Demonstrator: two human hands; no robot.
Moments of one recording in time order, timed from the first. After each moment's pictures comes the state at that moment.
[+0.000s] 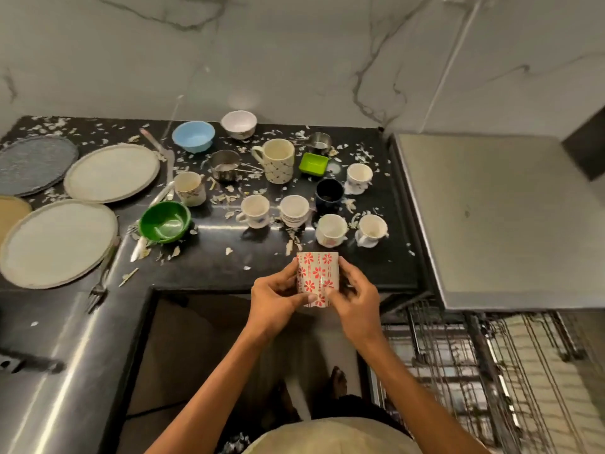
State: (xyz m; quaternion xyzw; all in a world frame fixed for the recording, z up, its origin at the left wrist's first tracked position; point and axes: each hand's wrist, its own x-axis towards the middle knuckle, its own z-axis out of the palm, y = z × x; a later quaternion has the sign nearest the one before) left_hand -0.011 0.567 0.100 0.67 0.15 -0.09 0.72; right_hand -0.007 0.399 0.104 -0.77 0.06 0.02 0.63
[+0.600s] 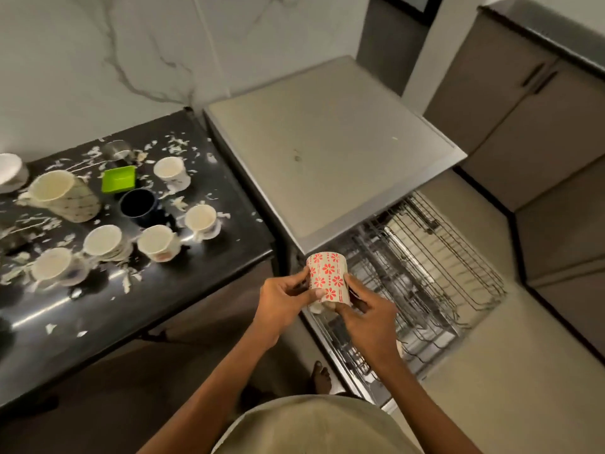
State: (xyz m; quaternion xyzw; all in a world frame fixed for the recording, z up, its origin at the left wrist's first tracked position) left_hand -0.030 0.315 0.088 0.71 -0.03 -0.32 0.63; right_hand -0.141 0.176 0.082 -0.75 0.31 -0.14 0.57
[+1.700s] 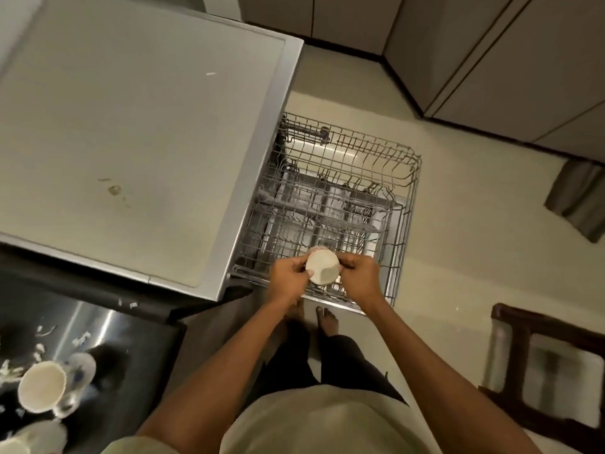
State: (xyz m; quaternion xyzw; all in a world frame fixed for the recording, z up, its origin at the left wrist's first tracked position) left_hand -0.009 0.138 -0.067 0.76 -0.24 -0.50 0.33; right_hand -0.159 0.075 -0.049 -0.56 0.64 -0.13 0.52
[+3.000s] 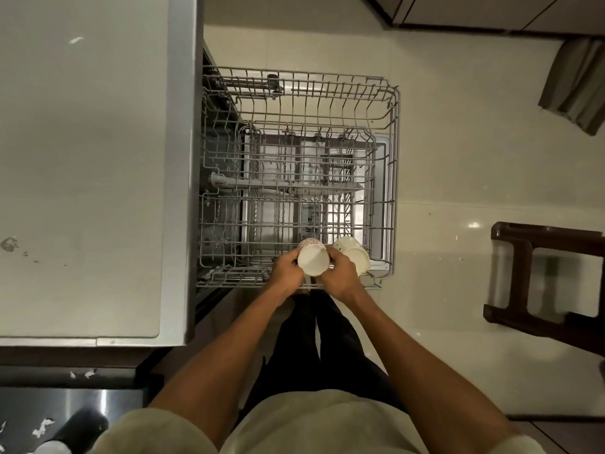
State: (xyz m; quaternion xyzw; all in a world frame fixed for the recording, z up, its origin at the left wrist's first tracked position) left_hand -0.020 0.116 -0.173 0.71 -0.26 -0.64 0.13; right_hand -0.162 0.094 -0.137 -0.44 0.70 0.00 0.57
